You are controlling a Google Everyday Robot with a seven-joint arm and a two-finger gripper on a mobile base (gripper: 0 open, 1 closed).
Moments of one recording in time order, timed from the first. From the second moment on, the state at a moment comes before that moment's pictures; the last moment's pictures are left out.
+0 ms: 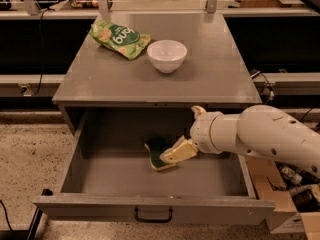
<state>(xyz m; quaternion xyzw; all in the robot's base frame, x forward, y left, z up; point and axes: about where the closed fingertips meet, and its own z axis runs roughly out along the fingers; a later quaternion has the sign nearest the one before) 0.517 -0.057 0.762 -0.46 0.77 0.11 0.43</state>
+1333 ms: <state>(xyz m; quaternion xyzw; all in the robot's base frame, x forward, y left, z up) 0.488 -0.020 0.653 -0.43 0.80 0.13 0.39</state>
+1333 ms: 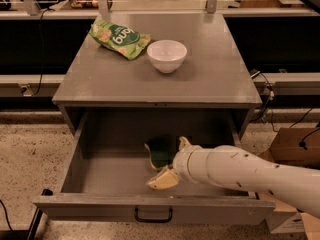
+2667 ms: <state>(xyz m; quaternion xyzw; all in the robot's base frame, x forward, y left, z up) 0.507 0.016 0.623 -0.35 0.84 0.22 0.37</state>
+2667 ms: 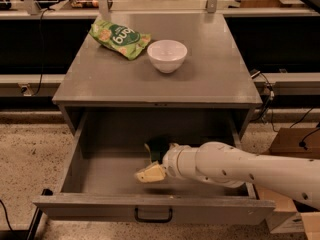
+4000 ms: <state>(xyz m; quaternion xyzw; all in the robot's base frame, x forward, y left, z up) 0.502 0.048 0.649 -0.43 0.72 0.36 0.41</state>
